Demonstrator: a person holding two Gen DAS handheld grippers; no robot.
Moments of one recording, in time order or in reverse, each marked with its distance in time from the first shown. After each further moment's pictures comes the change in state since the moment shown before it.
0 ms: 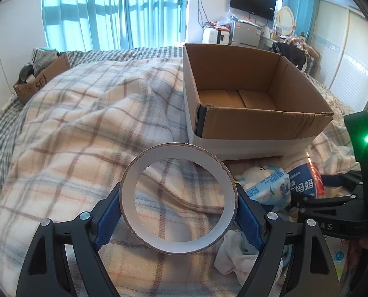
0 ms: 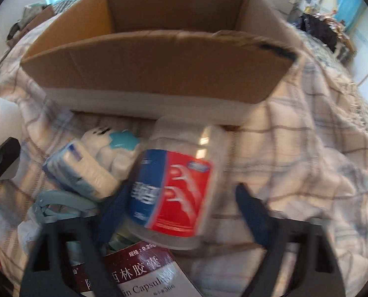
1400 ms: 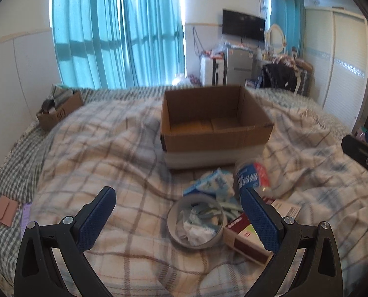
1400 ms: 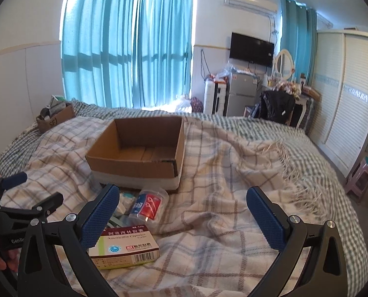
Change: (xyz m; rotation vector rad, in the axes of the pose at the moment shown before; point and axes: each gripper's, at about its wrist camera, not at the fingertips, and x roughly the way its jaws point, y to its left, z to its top) left arm -0.100 -0.062 -0.032 0.054 -0.165 0.069; right arm -0.201 -0.063 -0.103 0.096 -0.636 -0.048
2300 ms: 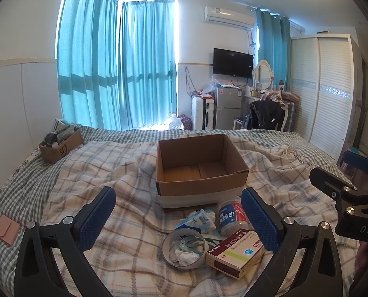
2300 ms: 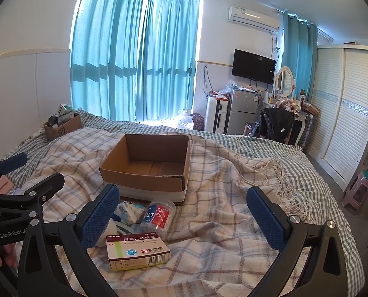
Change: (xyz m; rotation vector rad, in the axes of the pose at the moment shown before) left arm -0.077 0.004 0.022 -0.008 -0.261 -0.058; right arm -0.050 0.024 0.012 -0.043 -0.108 -0.006
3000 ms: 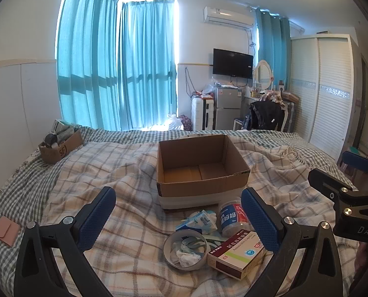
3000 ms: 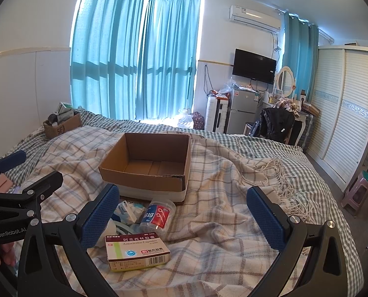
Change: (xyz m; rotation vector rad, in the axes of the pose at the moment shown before) left arm 0.002 0.004 0.002 0.000 -0.002 0.000; right arm 0.003 0.003 0.000 -0.005 0.007 -0.001
